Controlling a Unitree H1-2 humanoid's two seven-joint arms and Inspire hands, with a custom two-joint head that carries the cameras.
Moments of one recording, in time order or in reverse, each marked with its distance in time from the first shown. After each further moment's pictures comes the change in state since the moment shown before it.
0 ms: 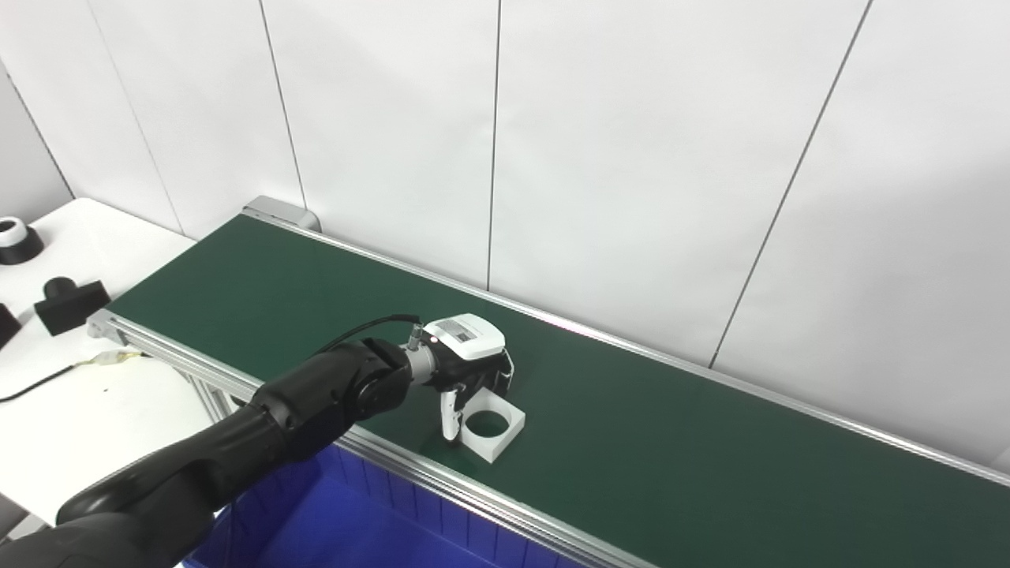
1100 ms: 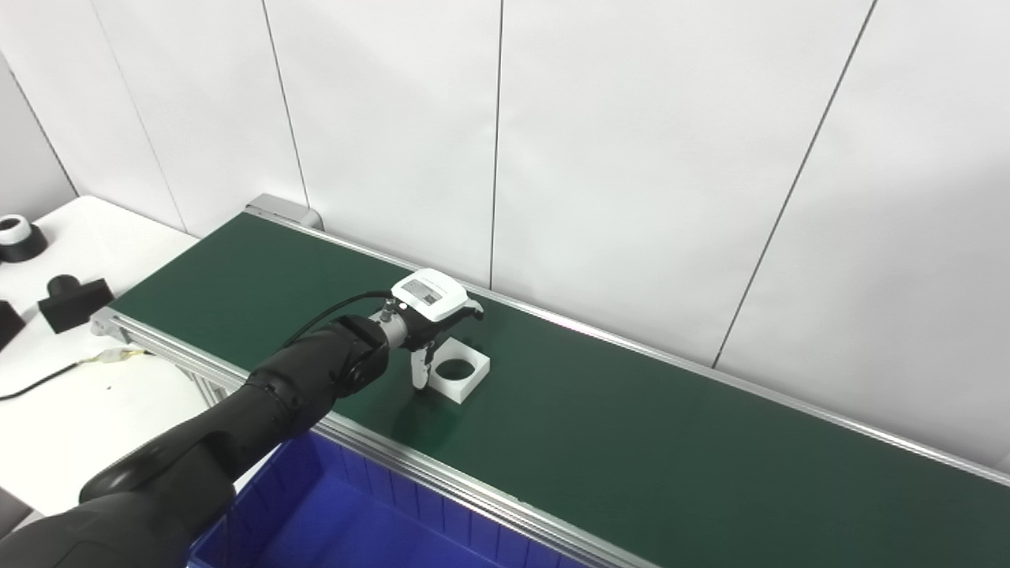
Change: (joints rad) left arm -0.089 -0.002 0.034 0.281 0.217 0.029 0.281; right arm -0.004 -0.017 0.003 0.011 0.015 0.000 0.003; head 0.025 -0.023
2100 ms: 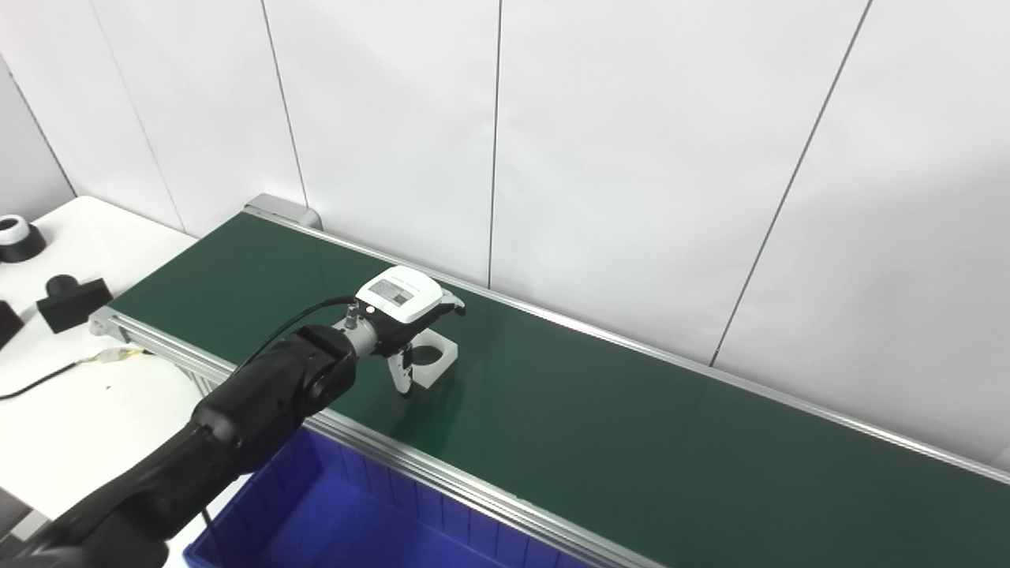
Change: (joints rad) left arm 0.186 0.032 0.201 -0.308 0.003 0.057 -0.132; right arm -0.034 -0.011 -0.008 0.052 0.006 0.000 0.000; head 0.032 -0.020
